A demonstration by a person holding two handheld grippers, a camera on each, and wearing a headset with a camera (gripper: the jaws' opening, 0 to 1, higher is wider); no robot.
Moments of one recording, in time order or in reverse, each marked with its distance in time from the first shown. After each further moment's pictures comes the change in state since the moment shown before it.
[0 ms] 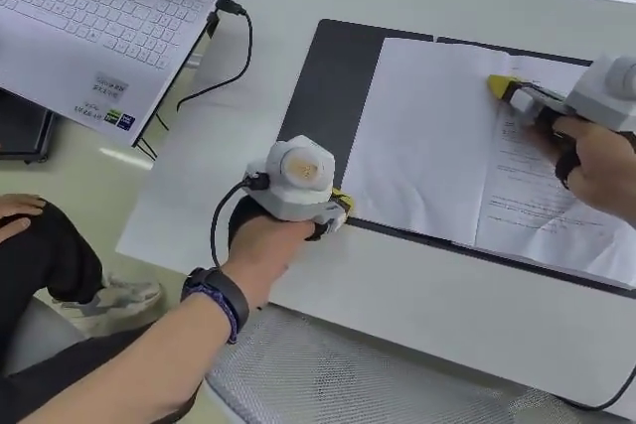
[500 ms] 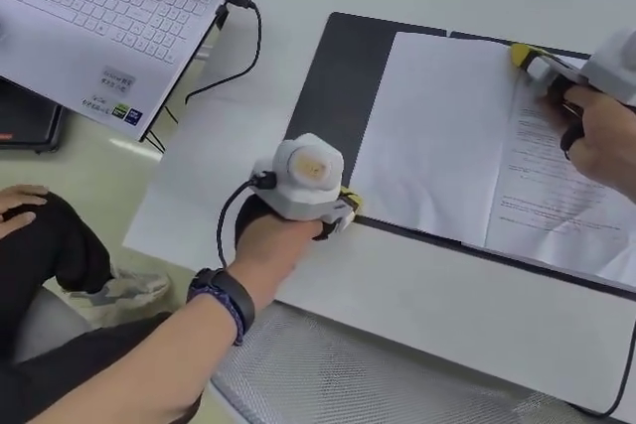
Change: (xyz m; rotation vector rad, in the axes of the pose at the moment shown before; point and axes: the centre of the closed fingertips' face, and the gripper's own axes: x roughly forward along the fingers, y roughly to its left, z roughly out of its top) left arm -0.002 -0.001 -0.001 -0.014 0.002 0.004; right arm 0.021 -0.025 0.029 0.052 -0.086 -0.106
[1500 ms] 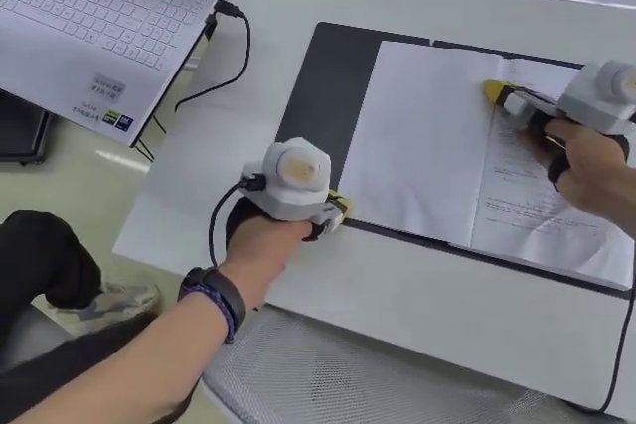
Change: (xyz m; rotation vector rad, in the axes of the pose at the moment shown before) left arm 0.002 0.001 -0.001 0.007 0.000 -0.003; right arm -0.015 0.008 -0.023 -0.046 0.070 0.049
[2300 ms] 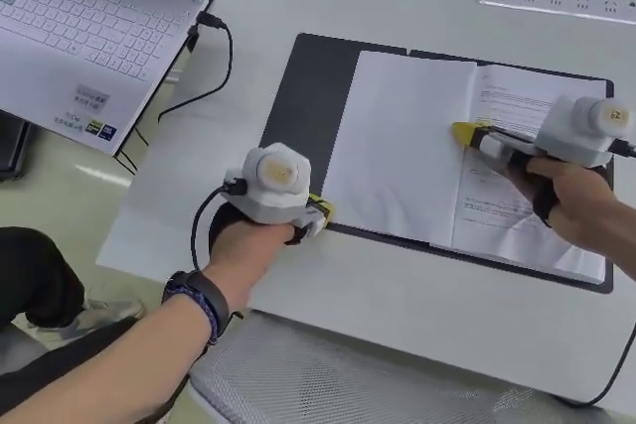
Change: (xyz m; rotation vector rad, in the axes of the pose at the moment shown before) left arm 0.002 -0.001 0.001 -0.019 -0.018 -0.017; right arm -0.047 0.049 -0.042 -0.030 0.123 0.120
